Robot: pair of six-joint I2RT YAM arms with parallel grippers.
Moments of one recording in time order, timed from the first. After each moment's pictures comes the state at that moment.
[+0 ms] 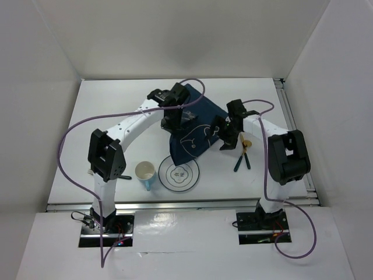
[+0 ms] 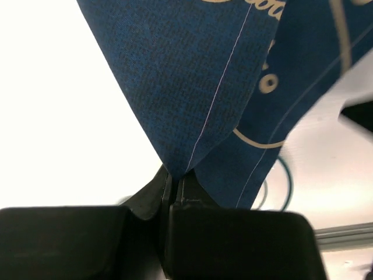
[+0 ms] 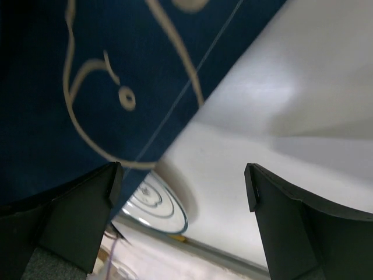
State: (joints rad) left arm -0.61 2.00 1.89 -1.11 -0.16 -0.43; right arm 0.28 1.74 1.14 -0.56 -0.33 0.70
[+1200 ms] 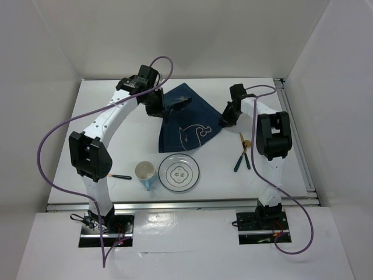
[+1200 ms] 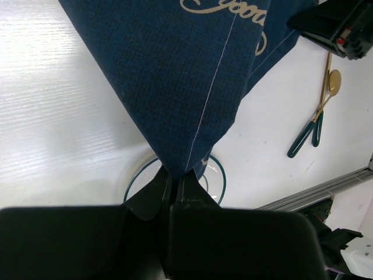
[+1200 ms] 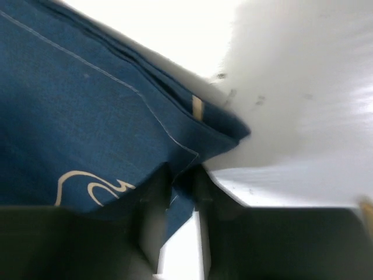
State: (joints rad) left arm -0.36 1.89 1.90 -1.01 0.19 -0.50; right arm 0.14 2.17 1.64 -0.61 -0.13 0.67
